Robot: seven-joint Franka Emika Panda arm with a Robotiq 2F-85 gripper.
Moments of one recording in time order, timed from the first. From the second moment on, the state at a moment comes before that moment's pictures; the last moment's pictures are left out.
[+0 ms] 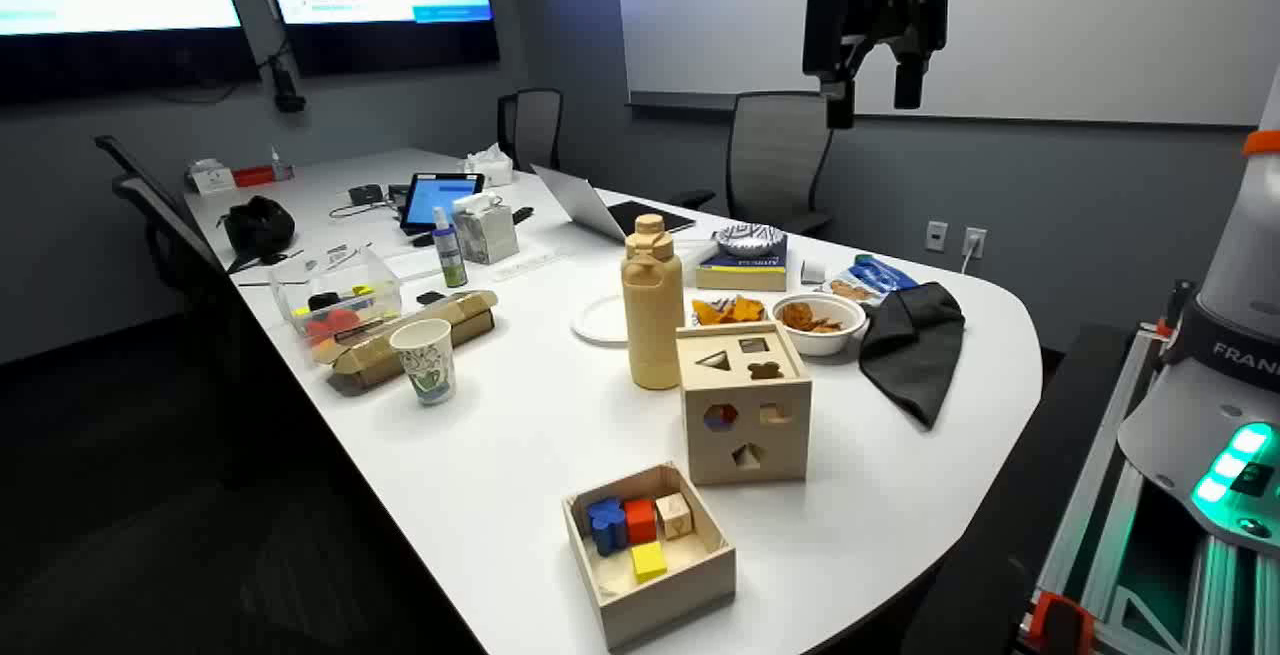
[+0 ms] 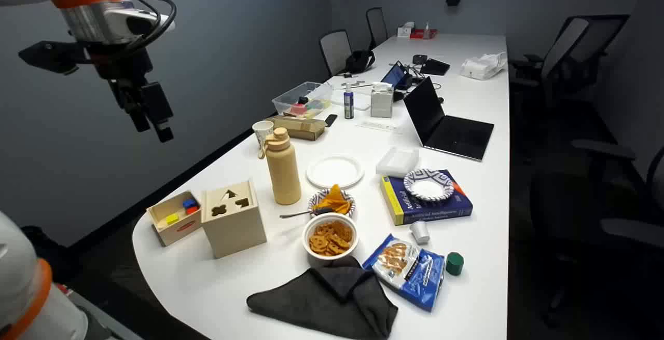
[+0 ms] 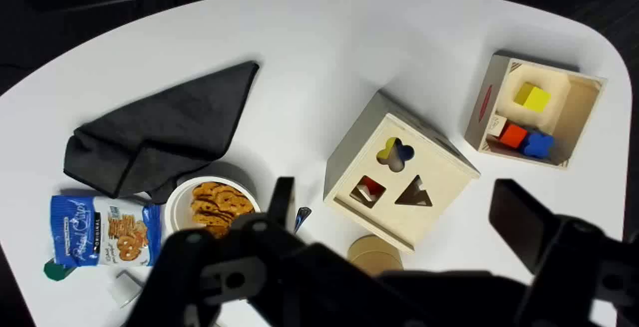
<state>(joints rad) 0.07 -0.84 0.23 -2.75 0.11 1.90 0.34</state>
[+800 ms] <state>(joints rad) 0.08 -0.74 0.26 -2.71 0.16 1.98 0.36</state>
